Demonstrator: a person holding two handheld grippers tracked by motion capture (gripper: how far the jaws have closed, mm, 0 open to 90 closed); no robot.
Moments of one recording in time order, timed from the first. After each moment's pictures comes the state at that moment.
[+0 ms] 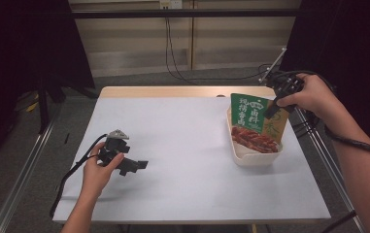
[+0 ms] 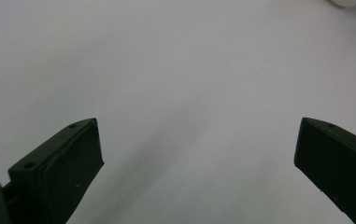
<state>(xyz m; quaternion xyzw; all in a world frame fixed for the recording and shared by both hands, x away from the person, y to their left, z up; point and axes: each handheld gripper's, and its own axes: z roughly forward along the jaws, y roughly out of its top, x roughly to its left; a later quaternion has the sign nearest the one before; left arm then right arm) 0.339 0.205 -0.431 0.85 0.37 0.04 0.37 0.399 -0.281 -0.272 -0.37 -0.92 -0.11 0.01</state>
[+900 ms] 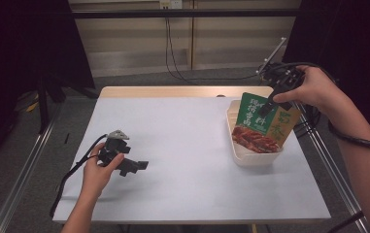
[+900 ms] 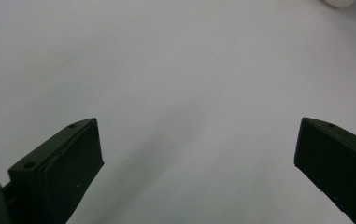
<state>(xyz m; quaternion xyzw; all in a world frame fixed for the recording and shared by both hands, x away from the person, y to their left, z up) 0.339 0.205 -0.430 0.85 0.37 0.02 0.37 0.390 -0.262 -0.240 -0.38 -0.92 -0.11 -0.02</state>
